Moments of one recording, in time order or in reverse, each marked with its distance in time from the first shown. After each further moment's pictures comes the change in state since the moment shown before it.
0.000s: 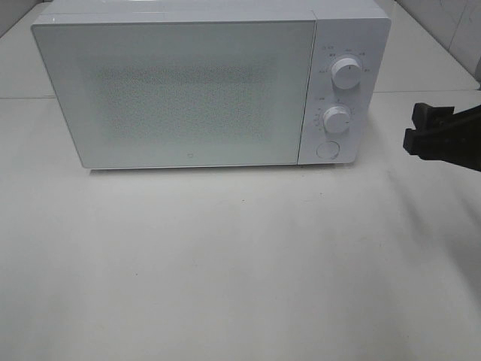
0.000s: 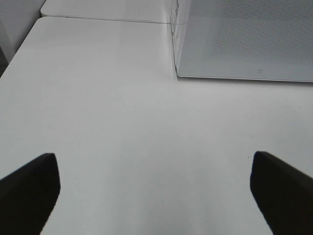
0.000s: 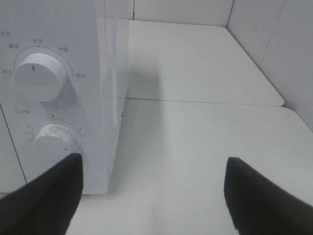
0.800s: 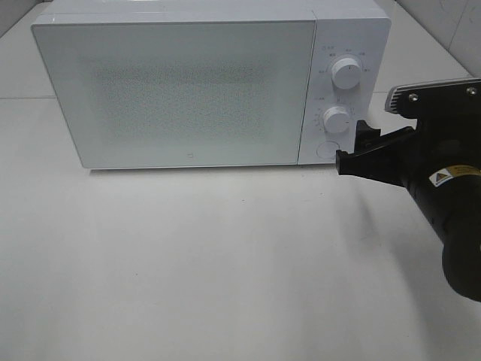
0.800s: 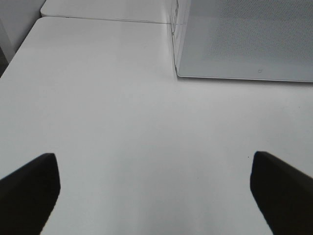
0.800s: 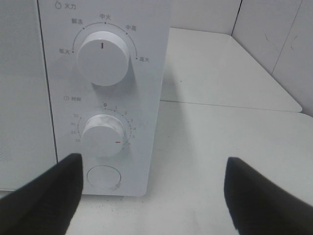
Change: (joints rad) left arm 0.000 0.000 0.000 0.000 0.000 0.000; right arm 0.332 0.323 -0.083 0.281 -0.333 -0.023
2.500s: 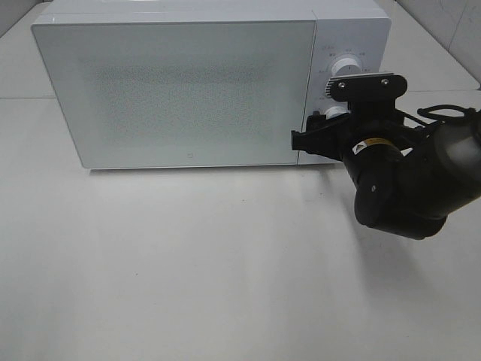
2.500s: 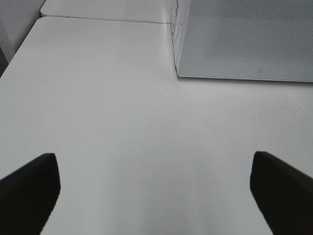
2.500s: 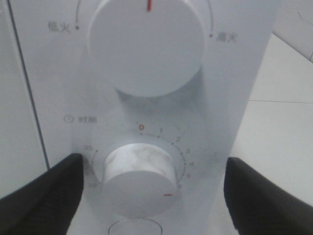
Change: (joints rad) left arm 0.000 0.000 0.000 0.000 0.000 0.000; right arm -0.123 0.357 -0.354 -0.124 0.069 0.081
